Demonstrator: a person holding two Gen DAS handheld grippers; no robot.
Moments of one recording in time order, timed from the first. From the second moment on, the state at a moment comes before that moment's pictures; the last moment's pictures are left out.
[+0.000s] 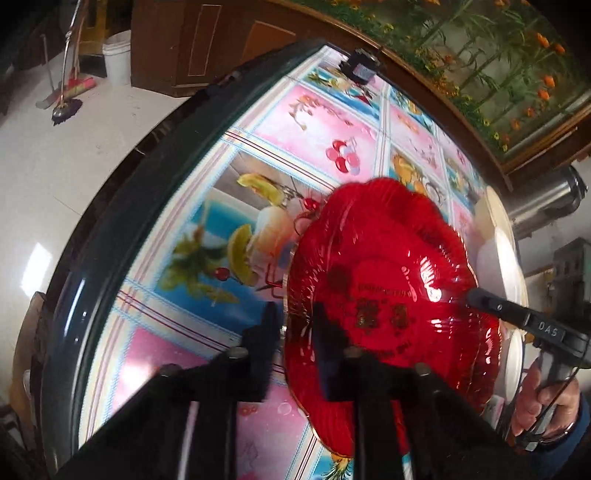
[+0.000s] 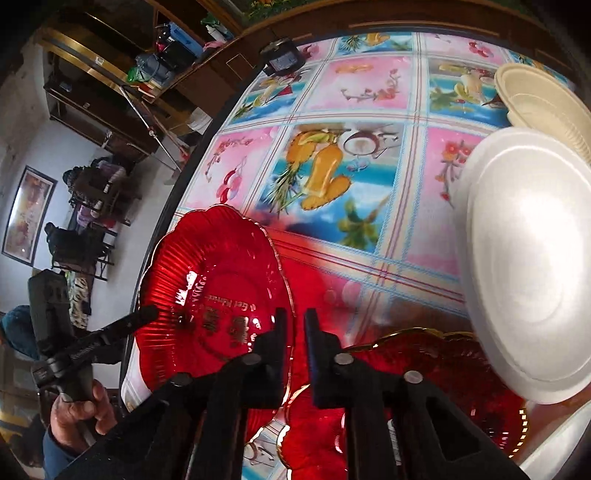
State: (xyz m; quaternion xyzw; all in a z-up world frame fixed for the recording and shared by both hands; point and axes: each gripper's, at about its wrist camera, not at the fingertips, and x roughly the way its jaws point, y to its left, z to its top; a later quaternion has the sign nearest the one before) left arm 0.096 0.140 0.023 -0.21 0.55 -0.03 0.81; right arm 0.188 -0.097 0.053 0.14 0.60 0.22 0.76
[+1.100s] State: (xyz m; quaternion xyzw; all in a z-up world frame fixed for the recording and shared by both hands) left arm -0.064 0.175 0.034 -0.19 0.54 0.03 0.82; right arm 0.072 -0.037 0.057 0.13 0.62 0.29 0.72
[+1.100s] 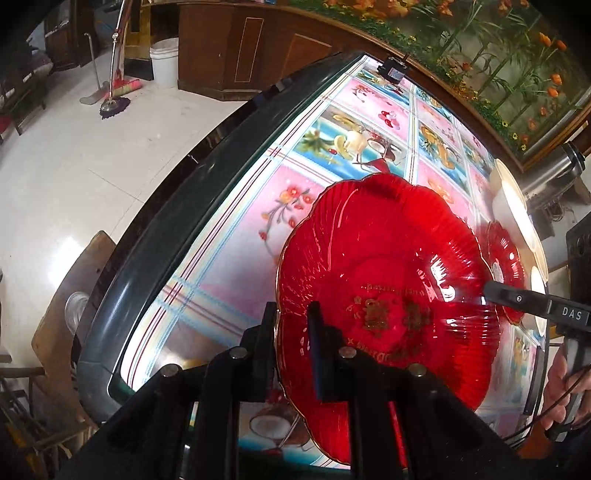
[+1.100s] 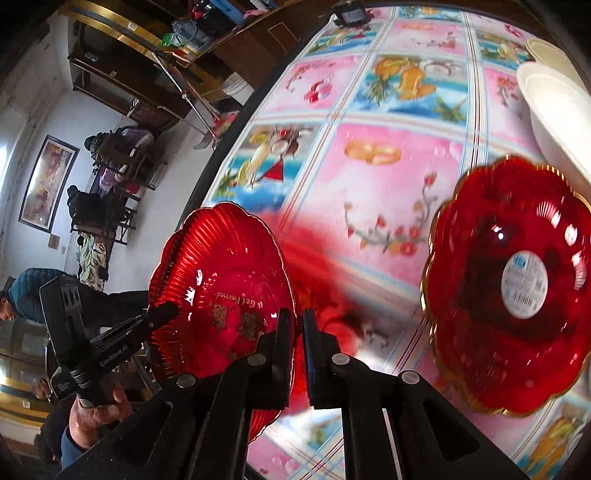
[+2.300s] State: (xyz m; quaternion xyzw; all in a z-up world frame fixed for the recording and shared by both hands) left arm -0.082 0.110 0.098 -0.10 0.49 -0.04 0.86; right arm 0.063 -0.159 0.045 0.16 0.59 0.16 0.77
